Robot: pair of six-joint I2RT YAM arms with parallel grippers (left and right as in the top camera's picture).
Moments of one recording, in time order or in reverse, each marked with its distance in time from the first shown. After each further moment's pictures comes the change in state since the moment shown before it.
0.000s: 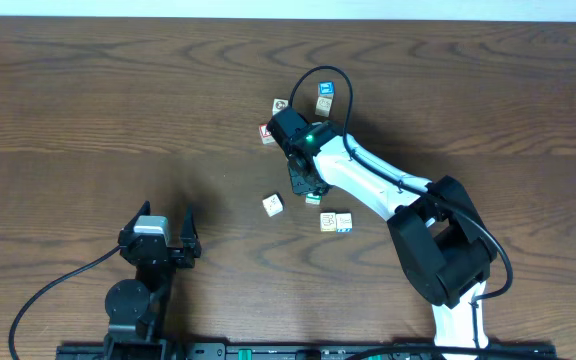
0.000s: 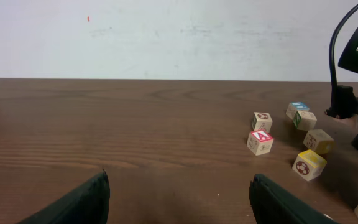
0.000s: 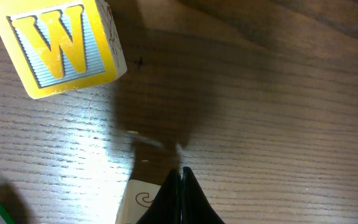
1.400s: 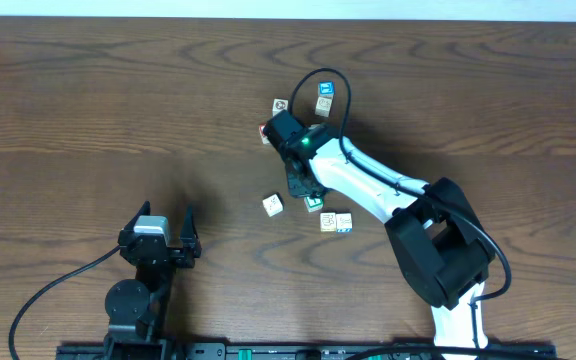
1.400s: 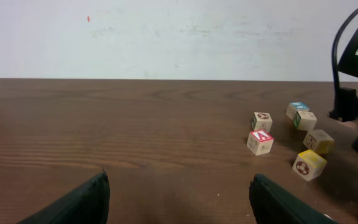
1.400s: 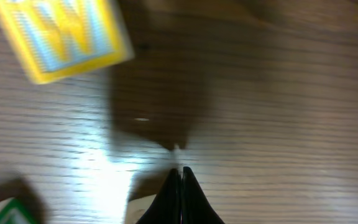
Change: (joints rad) left arm 0.000 0.000 0.000 0.000 0.000 0.000; right arm 0.012 0.000 0.001 -0.029 -0.005 0.083
